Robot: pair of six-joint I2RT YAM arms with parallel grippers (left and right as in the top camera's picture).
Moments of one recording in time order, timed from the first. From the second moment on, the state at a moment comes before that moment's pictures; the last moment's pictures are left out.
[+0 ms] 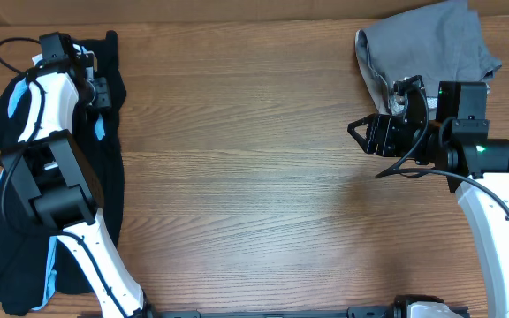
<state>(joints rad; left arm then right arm) 0.30 2.32 1.89 -0.76 0.01 0.11 -0.03 1.33 1.16 -0.78 -0.58 0.12</state>
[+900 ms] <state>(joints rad) 0.28 2.16 2.40 -1.22 0.01 0.08 -0.03 1.33 1.16 -0.76 -0.58 0.12</state>
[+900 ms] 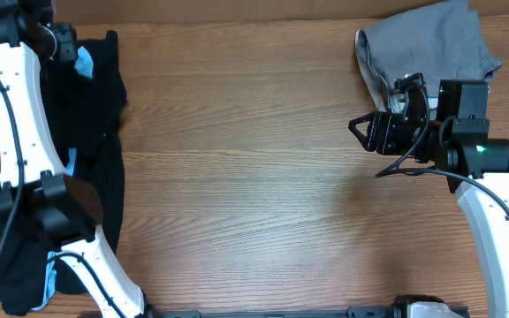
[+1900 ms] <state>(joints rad) -0.41 2.05 2.45 -1.29 0.26 0.08 -0.17 1.11 1.39 -1.05 -0.49 0.13</state>
